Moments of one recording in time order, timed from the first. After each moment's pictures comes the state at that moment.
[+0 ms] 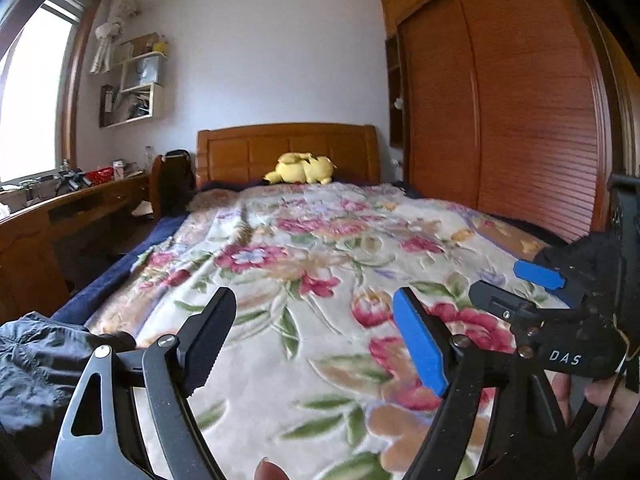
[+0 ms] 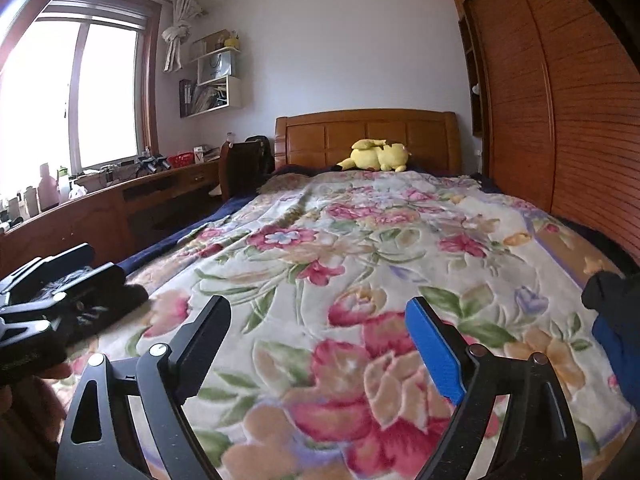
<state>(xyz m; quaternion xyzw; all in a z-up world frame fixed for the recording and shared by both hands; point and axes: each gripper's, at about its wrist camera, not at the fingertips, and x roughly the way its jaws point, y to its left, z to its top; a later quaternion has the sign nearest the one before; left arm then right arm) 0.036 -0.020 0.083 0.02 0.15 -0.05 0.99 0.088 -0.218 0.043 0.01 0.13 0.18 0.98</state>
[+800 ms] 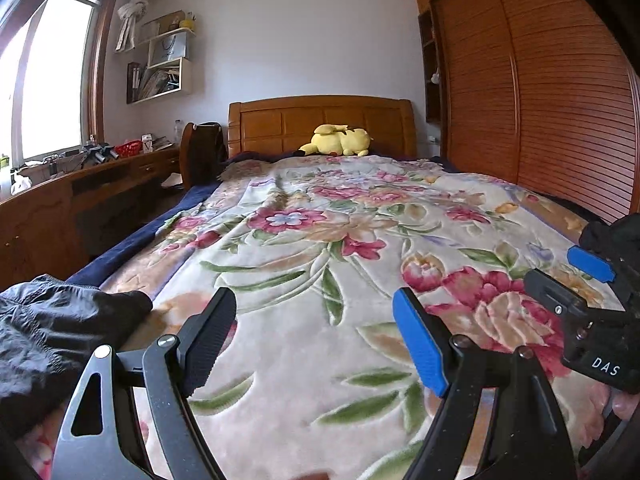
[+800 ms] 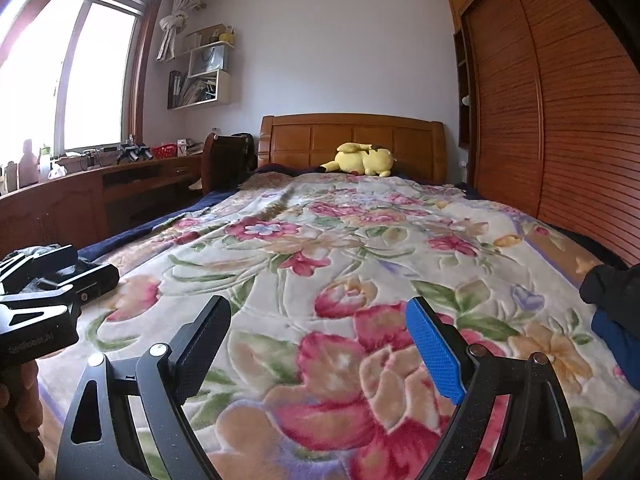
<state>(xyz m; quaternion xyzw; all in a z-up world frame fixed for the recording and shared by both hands) 0.065 0.000 0.021 0.02 0.19 0.02 0.98 0.094 -0.181 -0.012 -0.02 0.11 0.14 0.98</state>
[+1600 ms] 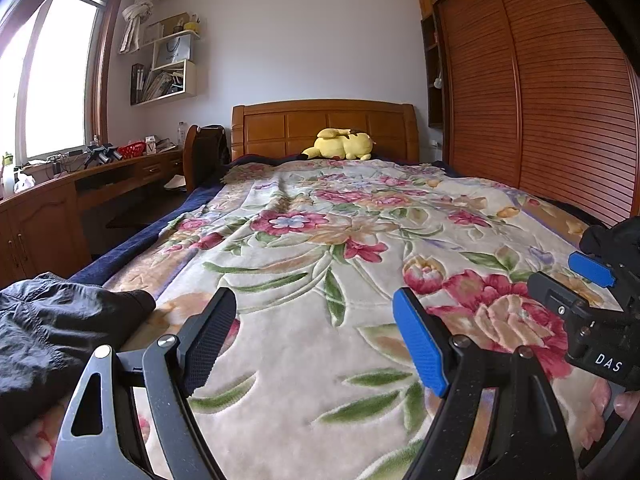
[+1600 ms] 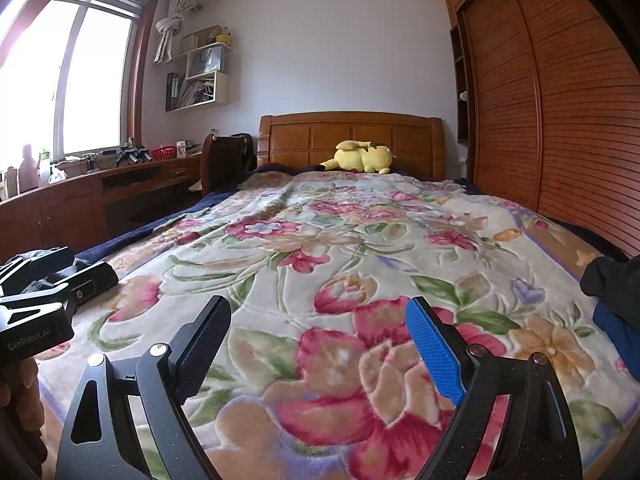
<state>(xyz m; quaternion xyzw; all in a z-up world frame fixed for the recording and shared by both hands) 0.065 0.000 0.022 0.01 0.18 0.02 0.98 0.089 -0.192 -0.011 -0.01 0.12 0.15 0.98</state>
